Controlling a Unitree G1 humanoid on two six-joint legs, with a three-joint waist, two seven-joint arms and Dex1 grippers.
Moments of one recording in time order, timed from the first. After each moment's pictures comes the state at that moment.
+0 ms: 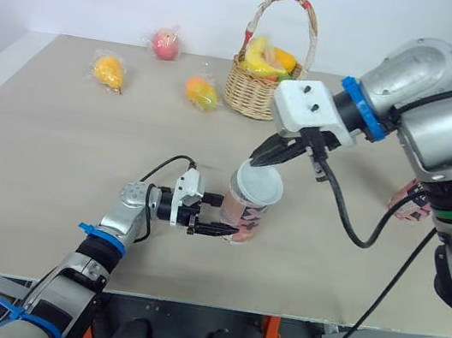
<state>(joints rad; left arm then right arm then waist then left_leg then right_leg) -0.63 0.21 -0.19 0.58 -0.29 -0.13 -1.32 -1.41 -0.81 0.64 0.14 0.22 0.36 1.57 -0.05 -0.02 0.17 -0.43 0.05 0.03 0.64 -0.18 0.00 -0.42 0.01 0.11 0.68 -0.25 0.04</state>
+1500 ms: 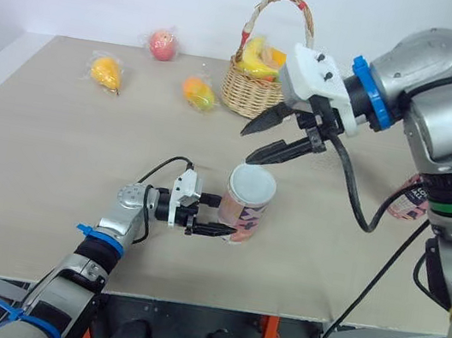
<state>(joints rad) -0.62 0.21 -0.18 0.60 -0.29 -0.13 -1.32 -1.35 -0.77 0.49 0.10 0.29 0.54 1.57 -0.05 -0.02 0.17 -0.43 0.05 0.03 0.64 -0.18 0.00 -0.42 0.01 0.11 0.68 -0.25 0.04</state>
